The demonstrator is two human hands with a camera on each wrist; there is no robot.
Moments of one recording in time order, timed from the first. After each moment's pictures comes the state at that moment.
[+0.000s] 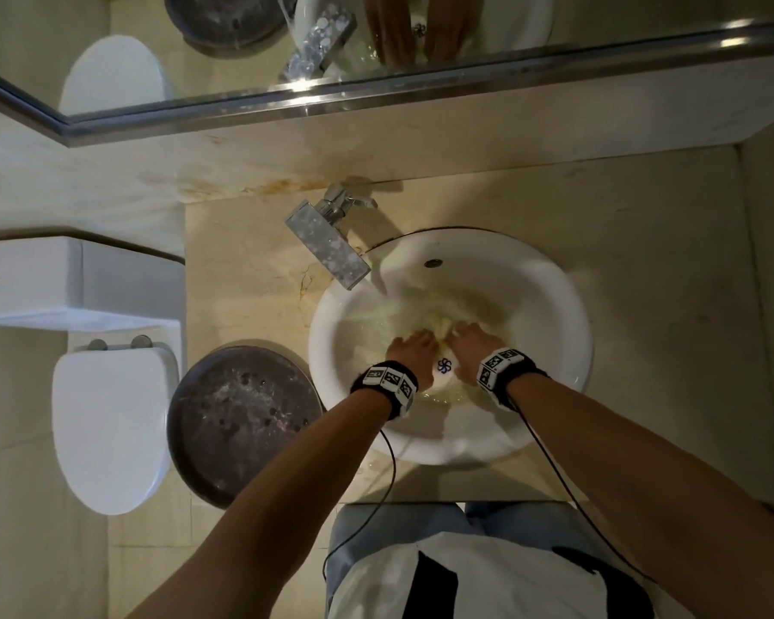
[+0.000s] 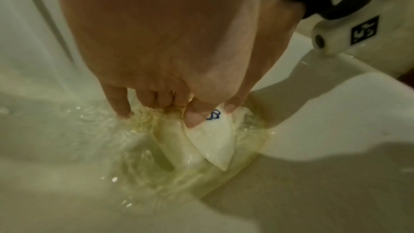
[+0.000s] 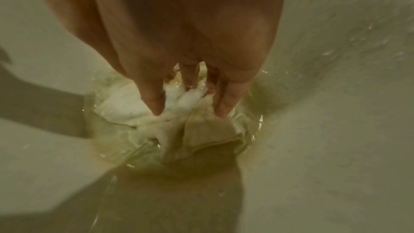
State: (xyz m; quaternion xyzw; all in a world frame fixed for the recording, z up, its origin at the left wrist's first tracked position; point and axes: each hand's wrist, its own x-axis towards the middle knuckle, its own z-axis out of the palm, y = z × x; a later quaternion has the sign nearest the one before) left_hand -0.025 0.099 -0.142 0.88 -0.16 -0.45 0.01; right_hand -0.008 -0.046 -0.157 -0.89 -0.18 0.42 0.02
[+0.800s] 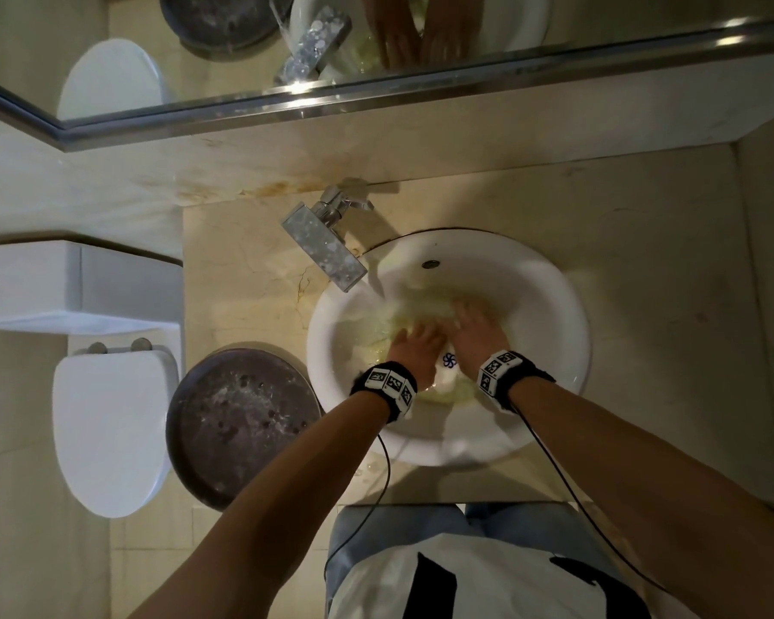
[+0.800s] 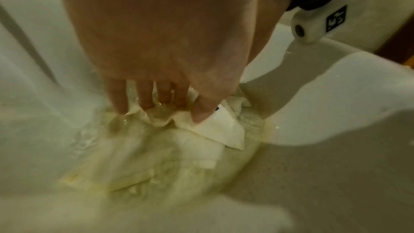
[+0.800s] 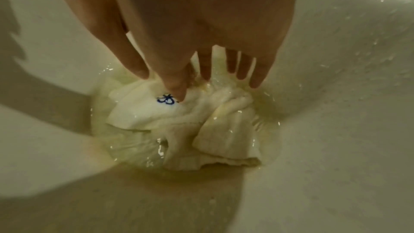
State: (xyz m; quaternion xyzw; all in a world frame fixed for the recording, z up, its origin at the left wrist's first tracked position) left_hand -0.023 0.095 -0.144 0.90 -0.21 -0.39 -0.03; right_hand -0.003 -0.048 -0.161 -0.92 -0.21 0.33 -0.04
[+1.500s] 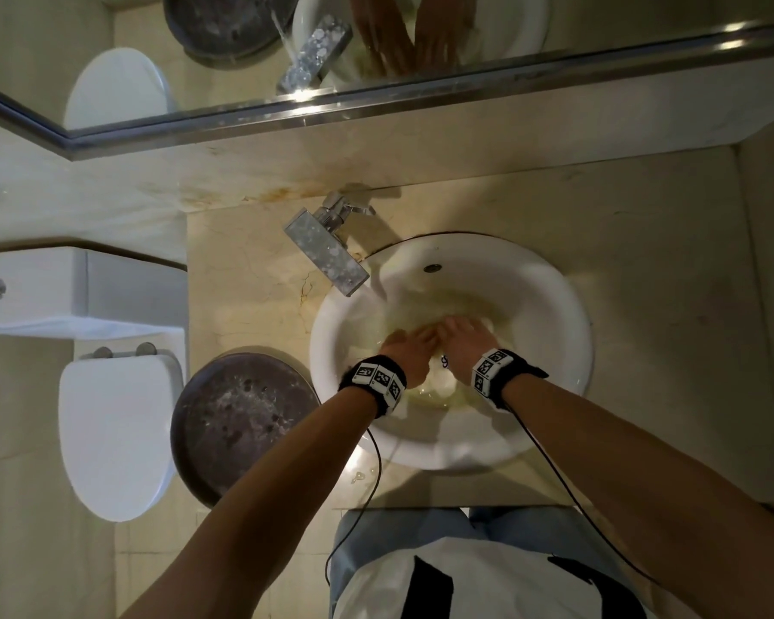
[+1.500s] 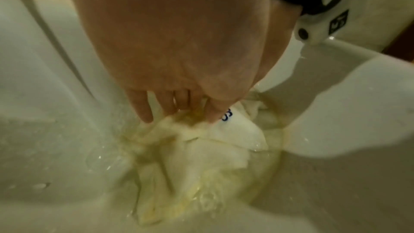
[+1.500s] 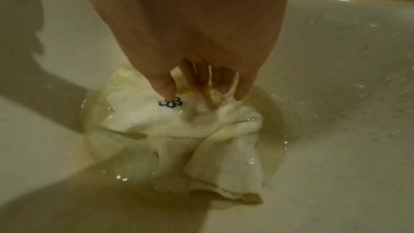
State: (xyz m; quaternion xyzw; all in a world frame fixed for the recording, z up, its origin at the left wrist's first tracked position) left_hand -0.009 0.113 -0.133 0.88 -0.24 -0.41 -0.01; right_hand -0.001 -0.034 -0.155 -0.90 -0.28 0.33 -0.05
